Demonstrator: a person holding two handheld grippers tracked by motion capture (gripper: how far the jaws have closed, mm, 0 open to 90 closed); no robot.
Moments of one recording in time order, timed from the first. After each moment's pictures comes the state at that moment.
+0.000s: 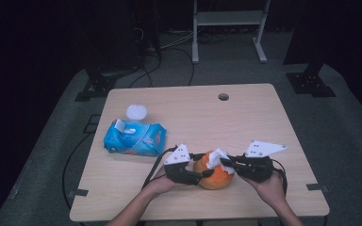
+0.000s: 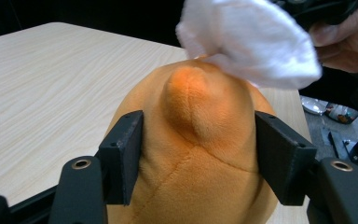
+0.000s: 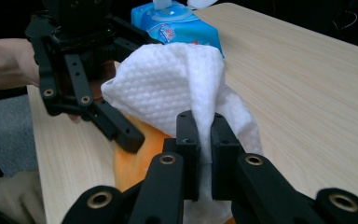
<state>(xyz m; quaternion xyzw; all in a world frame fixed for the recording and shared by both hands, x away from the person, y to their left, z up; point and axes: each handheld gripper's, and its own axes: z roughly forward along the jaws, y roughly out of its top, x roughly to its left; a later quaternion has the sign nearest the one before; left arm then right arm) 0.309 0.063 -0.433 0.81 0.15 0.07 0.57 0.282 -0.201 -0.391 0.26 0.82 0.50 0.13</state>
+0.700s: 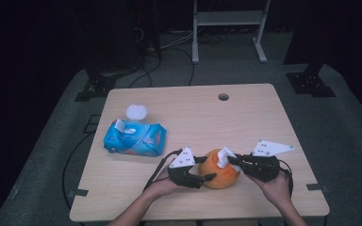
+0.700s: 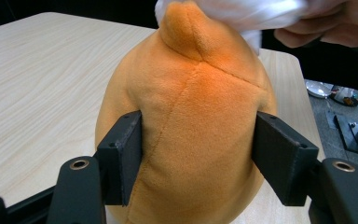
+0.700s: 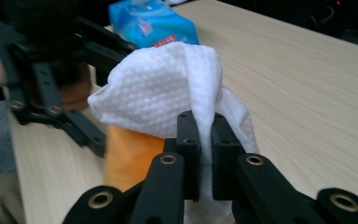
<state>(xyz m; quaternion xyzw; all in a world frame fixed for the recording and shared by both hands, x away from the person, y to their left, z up) 0.305 0.054 -0.441 0.82 0.14 0.07 0.55 0.281 -0.217 -0.393 0.28 0.80 0.51 0.14</state>
